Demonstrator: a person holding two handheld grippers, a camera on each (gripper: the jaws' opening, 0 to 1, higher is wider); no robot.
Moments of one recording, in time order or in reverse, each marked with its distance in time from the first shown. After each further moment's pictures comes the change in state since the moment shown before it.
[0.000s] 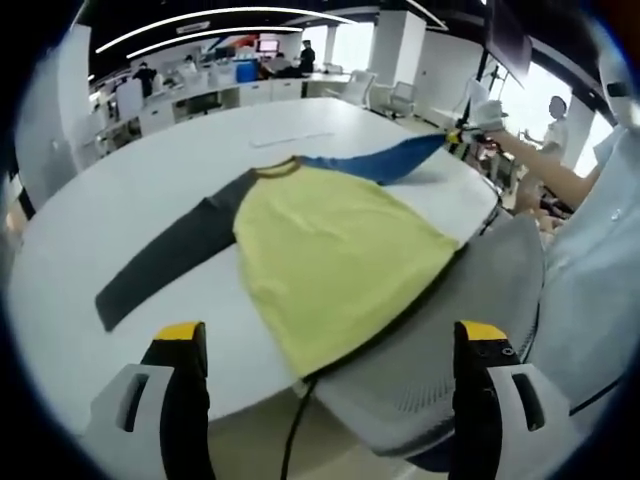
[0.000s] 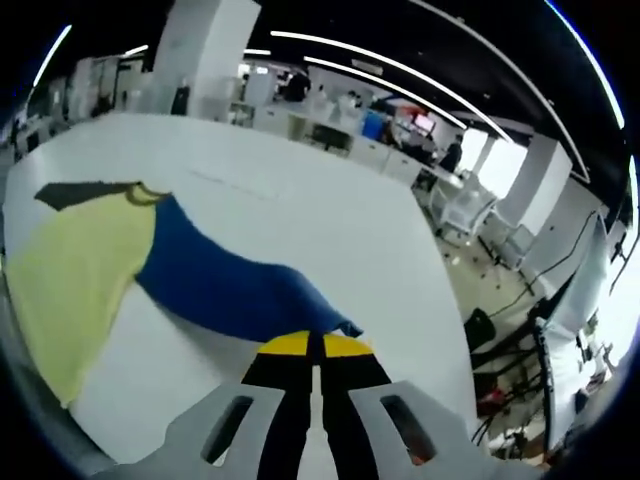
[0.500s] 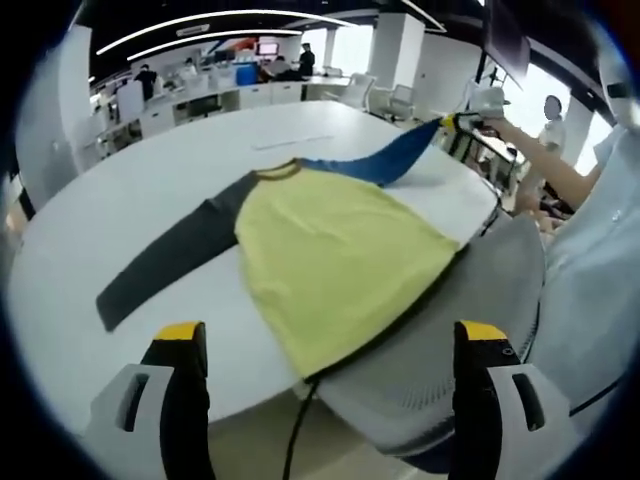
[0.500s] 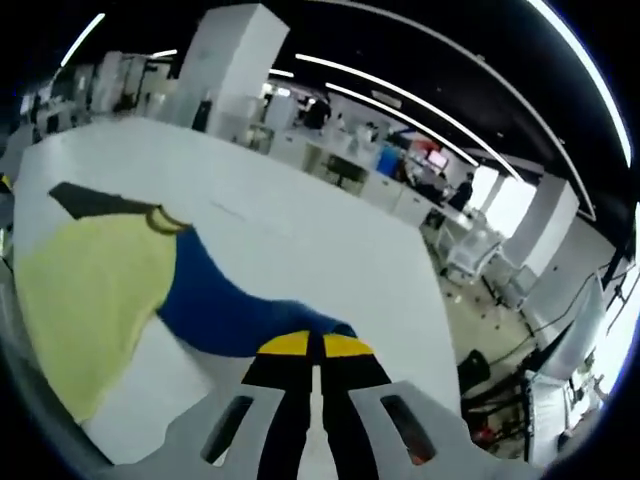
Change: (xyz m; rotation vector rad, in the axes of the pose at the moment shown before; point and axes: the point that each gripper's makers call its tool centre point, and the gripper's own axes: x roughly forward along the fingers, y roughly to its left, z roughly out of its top) left arm -0.003 0.004 -0.002 -0.005 -0.021 0.006; right arm -0.014 0.029 0.065 -0.108 -0.119 0.029
